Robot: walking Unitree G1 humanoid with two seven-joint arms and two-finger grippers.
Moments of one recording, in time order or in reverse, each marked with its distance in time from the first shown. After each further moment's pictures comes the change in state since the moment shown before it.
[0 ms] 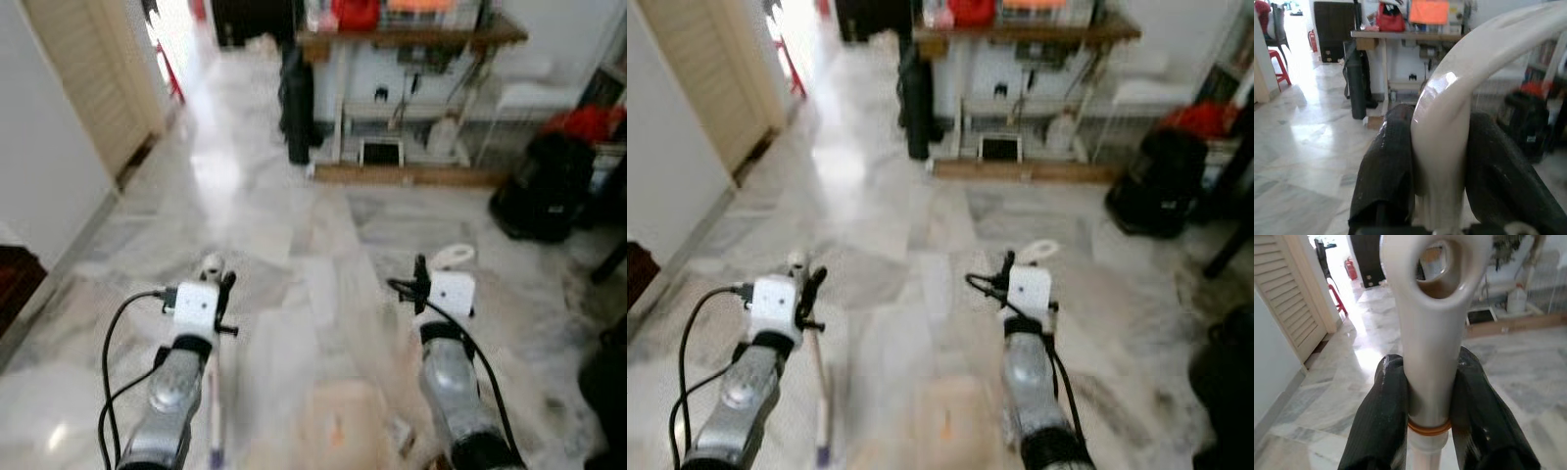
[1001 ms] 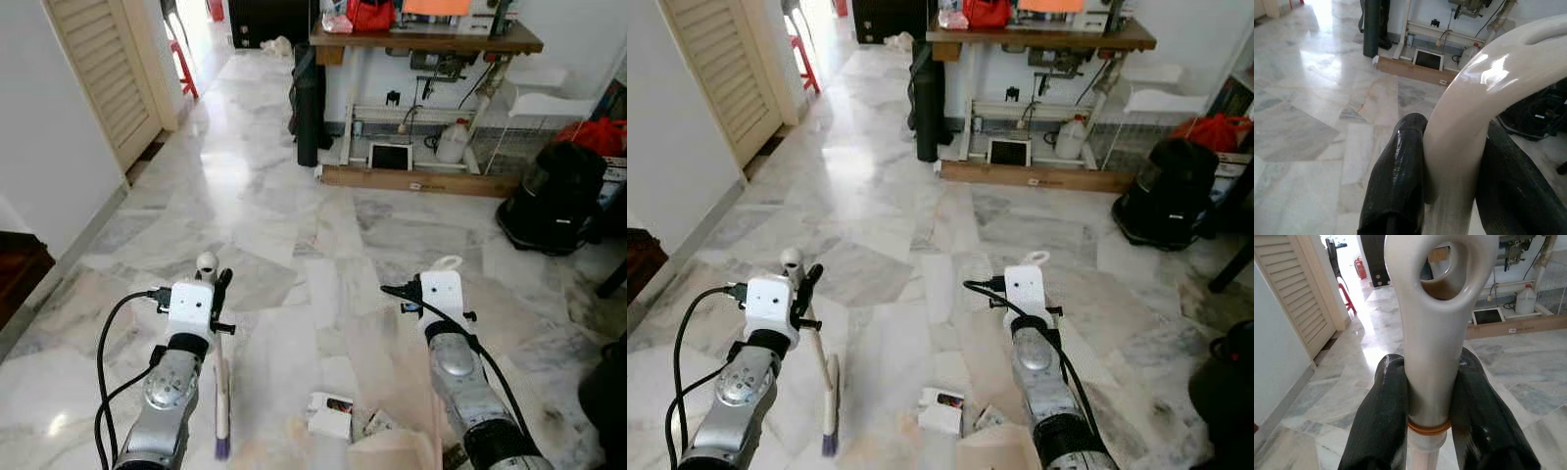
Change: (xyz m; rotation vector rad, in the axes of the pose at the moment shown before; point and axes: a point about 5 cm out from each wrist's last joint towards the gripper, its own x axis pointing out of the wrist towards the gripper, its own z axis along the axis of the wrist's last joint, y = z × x) left arm -0.001 0.002 0.002 0.003 -0.011 -0.001; right arm 0.010 -0.014 -0.018 -0.178 0.295 0.049
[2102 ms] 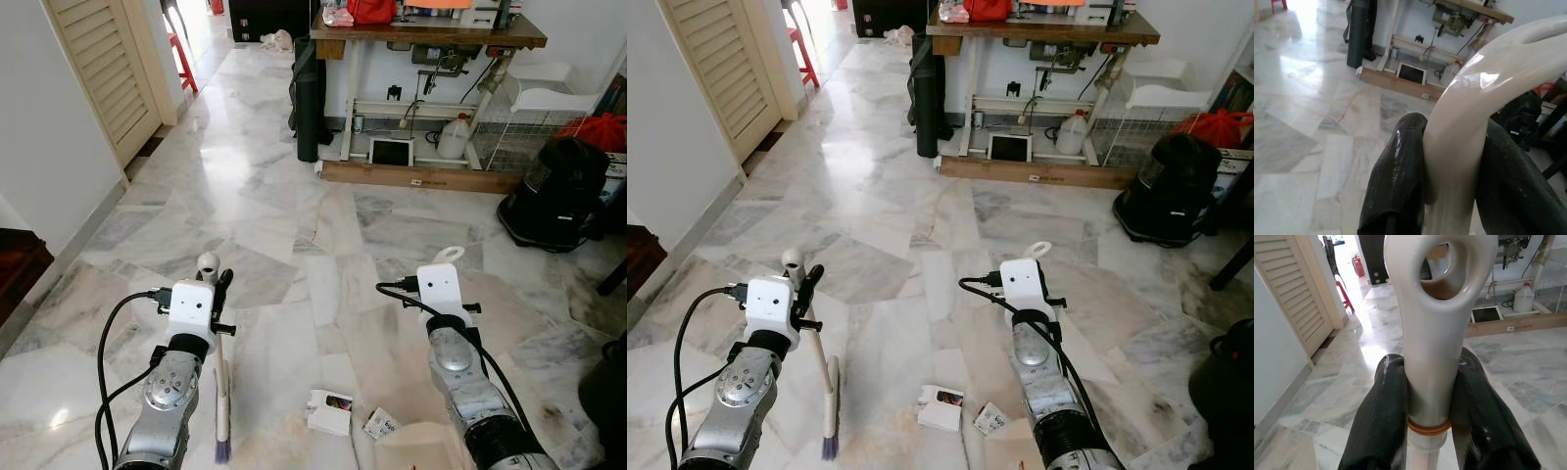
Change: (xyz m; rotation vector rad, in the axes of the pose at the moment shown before) left arm -0.001 0.000 0.000 -0.002 -0.005 -0.002; right arm -0.003 0.001 0.010 -0.060 -0.088 -0.083
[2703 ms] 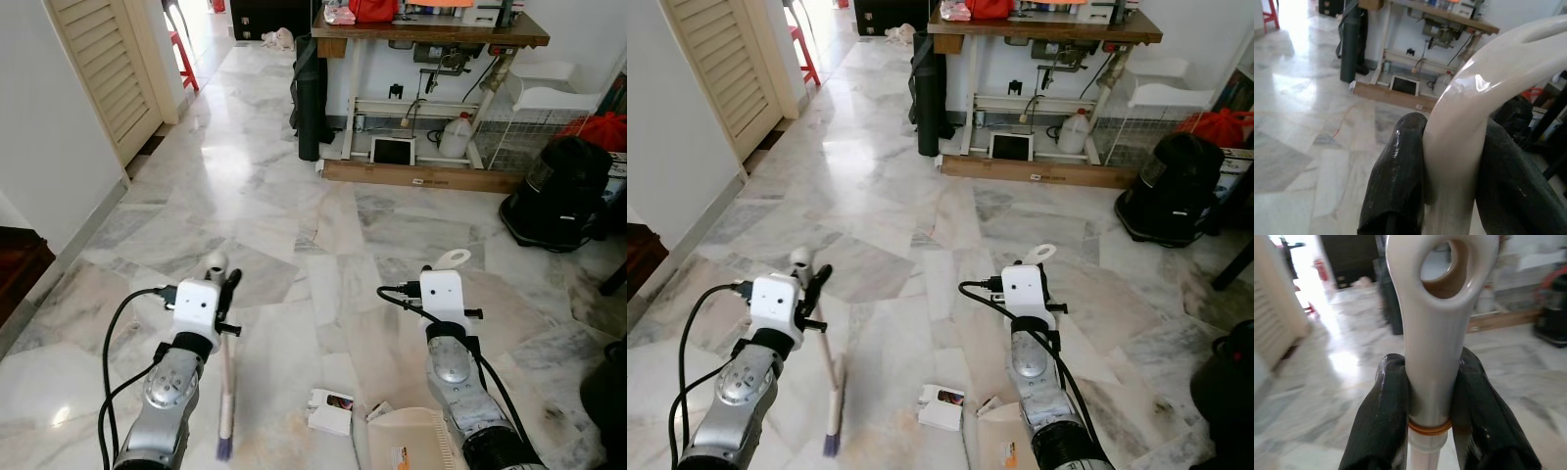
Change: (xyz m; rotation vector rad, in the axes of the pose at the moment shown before) left arm 0.008 -0.013 0.009 -0.028 -0.023 -0.179; right arm -0.007 0.000 -0.002 0.030 -0.063 -0.057
